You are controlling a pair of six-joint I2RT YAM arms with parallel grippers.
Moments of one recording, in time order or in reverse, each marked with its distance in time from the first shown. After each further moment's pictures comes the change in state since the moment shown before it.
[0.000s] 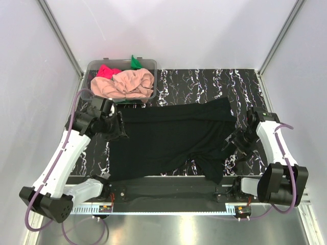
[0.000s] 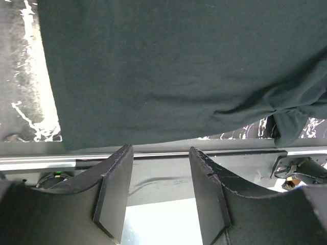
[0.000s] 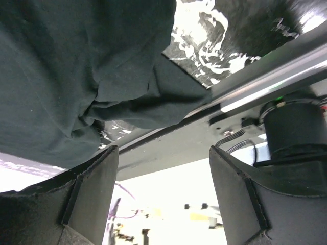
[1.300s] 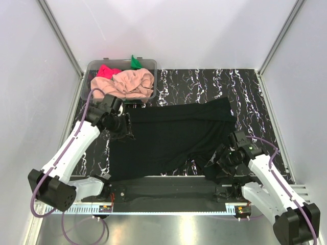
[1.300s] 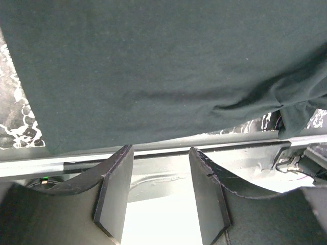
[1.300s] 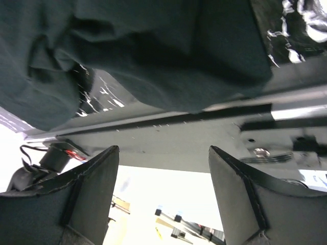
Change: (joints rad) left arm -0.018 0.118 -0.058 0.074 0.071 0.002; right arm 0.398 -0.429 -0.392 0.242 -0.147 0.220
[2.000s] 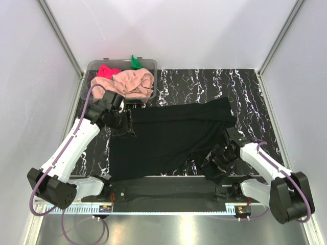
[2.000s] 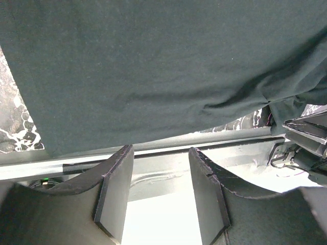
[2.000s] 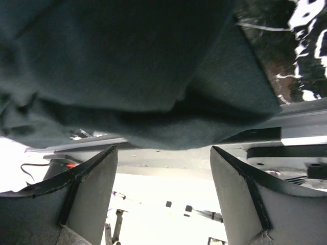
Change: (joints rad) left arm -0.031 0.033 0.096 -0.034 -0.005 0.007; right arm 0.010 0.259 -0.038 0.179 -0.014 0.049
